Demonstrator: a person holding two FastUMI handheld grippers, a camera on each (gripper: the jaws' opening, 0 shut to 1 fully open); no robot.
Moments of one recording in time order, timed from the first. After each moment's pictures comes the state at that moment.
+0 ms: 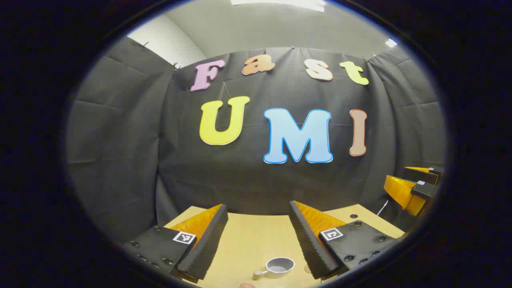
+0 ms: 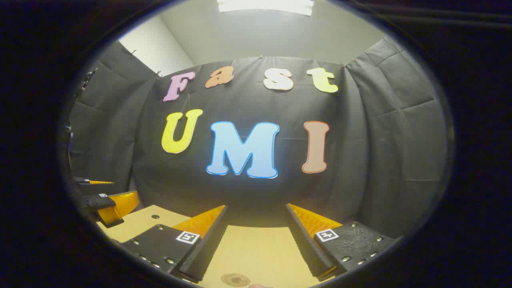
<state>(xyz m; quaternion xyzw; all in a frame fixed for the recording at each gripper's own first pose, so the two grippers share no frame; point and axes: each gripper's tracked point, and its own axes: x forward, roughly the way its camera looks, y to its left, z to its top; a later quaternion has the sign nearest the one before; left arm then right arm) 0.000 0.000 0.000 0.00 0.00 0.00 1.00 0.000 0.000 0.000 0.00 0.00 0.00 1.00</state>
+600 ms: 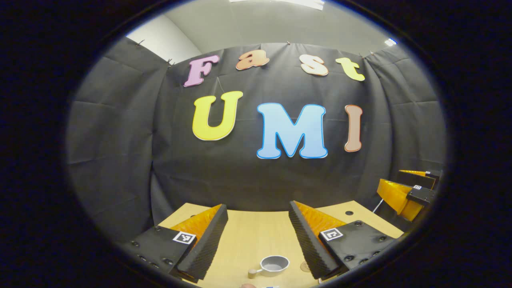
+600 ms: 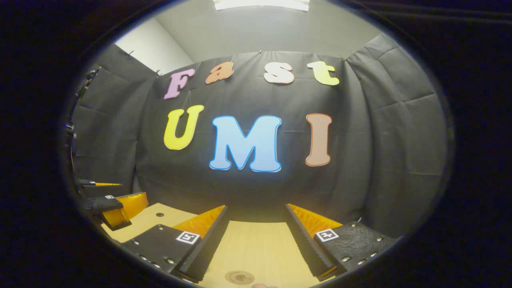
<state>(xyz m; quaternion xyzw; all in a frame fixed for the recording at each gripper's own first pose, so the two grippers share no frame) 0.012 -0.011 -0.012 0.00 0.03 -0.02 1.00 0.001 0.006 -0.013 0.00 0.03 0.01 1.00</state>
